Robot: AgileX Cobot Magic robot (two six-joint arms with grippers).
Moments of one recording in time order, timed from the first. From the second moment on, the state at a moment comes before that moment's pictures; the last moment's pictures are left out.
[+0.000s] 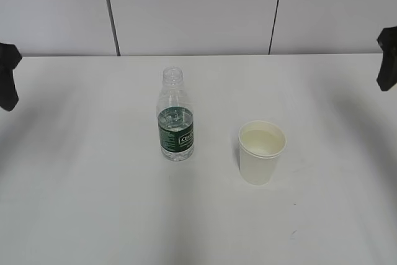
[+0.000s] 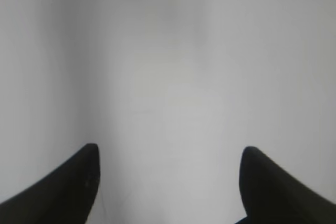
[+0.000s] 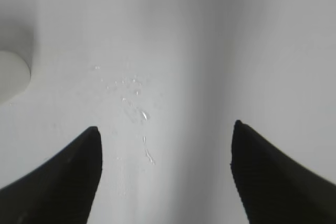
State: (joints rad) left arm -0.12 1.53 -1.30 0.02 1.22 -0.04; right arm -0.06 1.64 -1.42 0.02 1.23 -0.07
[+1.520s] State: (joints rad) left arm -0.12 0.59 -0.60 0.02 1.24 -0.04; right arm -0.06 0.68 -0.57 0.04 1.22 -0.07
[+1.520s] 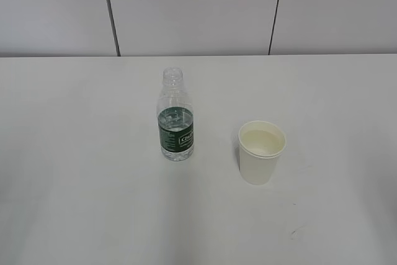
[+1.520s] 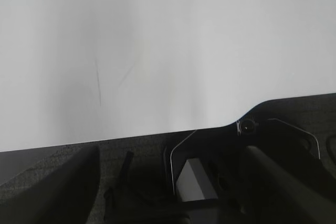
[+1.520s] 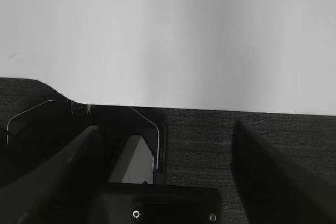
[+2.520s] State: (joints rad) left arm -0.12 -0.01 -0.51 0.02 1.11 -0.04; right arm -0.06 0.25 -0.49 0.03 1.14 -0.10
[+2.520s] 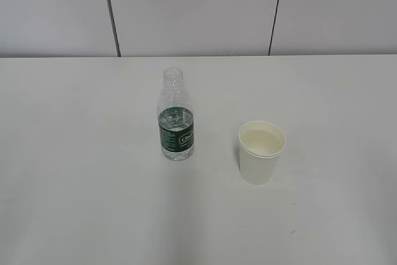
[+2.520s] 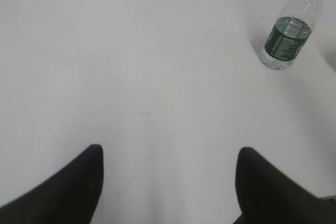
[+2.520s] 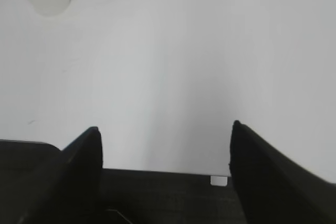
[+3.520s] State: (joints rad) left arm -0.12 -0.02 -0.51 0.00 1.11 -0.04; right arm -0.06 -0.02 -0.49 0.03 1.15 -0.10
